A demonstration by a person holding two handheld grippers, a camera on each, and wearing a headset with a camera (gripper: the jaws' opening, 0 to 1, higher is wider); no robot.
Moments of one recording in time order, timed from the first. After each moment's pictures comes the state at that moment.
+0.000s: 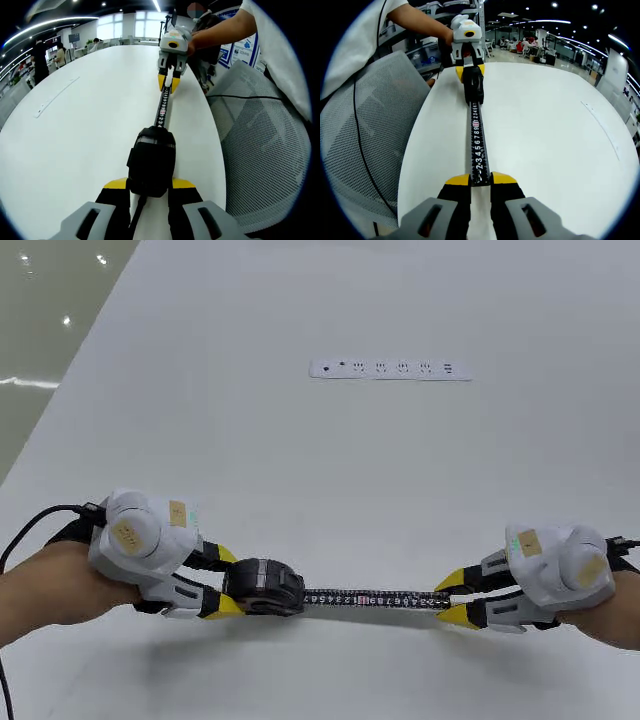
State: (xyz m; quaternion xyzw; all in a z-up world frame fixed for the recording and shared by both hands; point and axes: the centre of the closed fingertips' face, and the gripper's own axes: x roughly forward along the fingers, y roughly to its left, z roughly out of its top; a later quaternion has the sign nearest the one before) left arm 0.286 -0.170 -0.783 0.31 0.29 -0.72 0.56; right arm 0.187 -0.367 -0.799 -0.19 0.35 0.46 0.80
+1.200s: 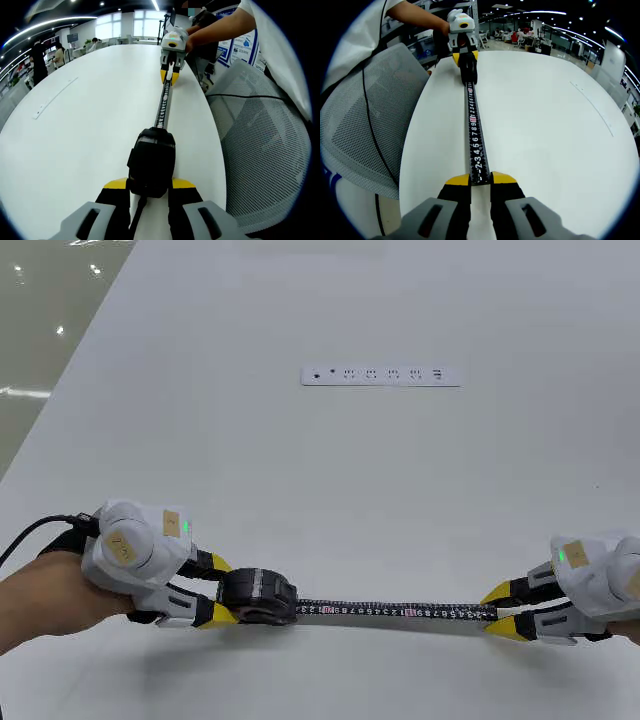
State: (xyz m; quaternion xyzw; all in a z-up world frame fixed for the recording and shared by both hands) left arm 0.284 -0.173 -0.783 0.31 0.29 -0.72 0.55; right arm 0.156 -0.422 -0.807 -0.19 0.39 0.43 0.79
